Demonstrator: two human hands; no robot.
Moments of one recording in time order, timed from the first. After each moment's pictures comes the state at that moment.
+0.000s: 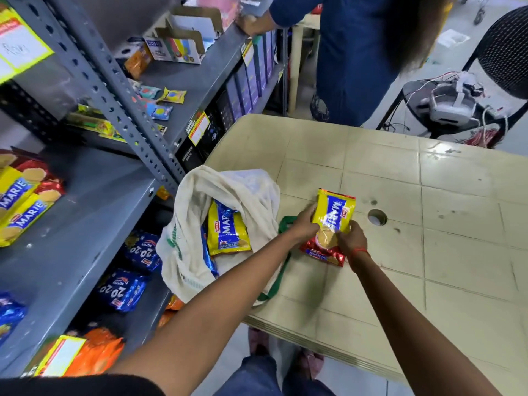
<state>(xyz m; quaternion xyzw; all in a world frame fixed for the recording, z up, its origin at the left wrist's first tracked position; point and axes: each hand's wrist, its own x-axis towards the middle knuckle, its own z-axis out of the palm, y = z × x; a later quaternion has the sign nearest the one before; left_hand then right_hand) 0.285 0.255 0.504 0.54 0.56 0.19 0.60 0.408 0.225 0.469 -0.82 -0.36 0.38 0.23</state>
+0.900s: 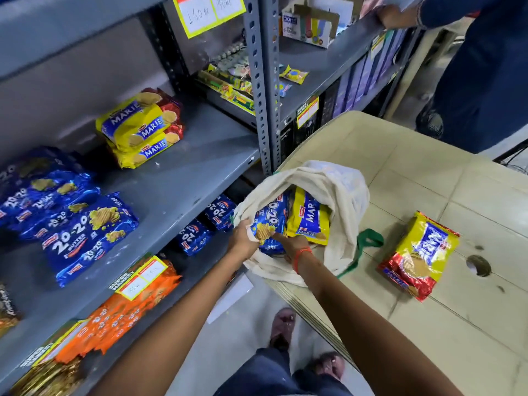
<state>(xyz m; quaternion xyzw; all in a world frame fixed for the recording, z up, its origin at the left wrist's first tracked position) 0.019 0.147 0.502 0.32 0.84 0.20 0.38 0.139 0.192 0.489 -0.64 -0.37 0.66 0.14</state>
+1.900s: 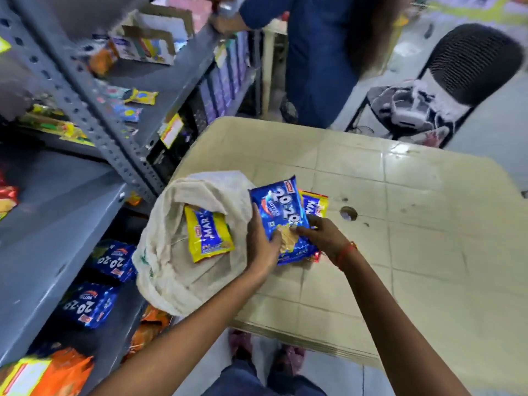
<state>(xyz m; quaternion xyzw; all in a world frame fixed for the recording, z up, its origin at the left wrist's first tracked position) 0.251 0.187 0.541 0.52 0.66 0.34 0.41 0.395 0.200 0.555 -0.64 -0.46 0.55 0.27</state>
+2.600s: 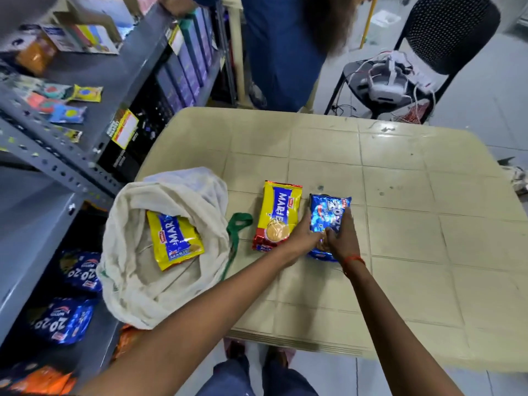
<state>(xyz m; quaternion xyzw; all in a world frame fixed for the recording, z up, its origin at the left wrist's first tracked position) 0.386 0.213 0.509 0.54 0.51 0.13 0.66 0.493 0.178 0.485 -0.80 -0.39 0.34 0.29</state>
